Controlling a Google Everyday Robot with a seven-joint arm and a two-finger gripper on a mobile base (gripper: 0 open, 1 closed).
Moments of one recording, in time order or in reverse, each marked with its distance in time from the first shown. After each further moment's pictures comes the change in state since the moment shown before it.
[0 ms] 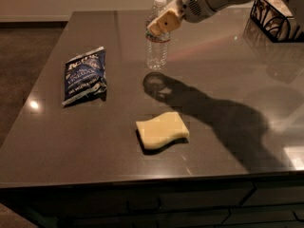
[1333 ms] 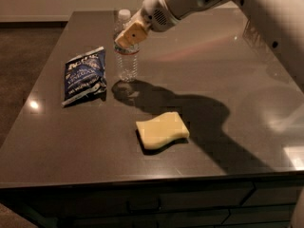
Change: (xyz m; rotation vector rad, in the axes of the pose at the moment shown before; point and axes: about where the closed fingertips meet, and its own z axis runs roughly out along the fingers) arm -0.029 0.063 0.063 -0.185 -0.005 -0.084
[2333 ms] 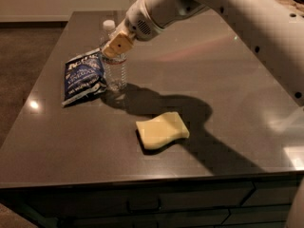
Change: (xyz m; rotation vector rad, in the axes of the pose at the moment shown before) arm -0.007 0.026 0.036 -0.054 0.013 -0.036
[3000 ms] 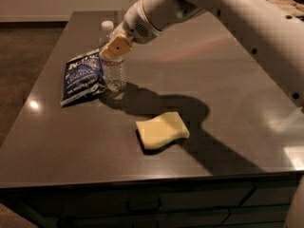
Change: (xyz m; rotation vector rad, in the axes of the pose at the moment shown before) arm 0.002 0.003 0.007 -0.009 0.005 -0.005
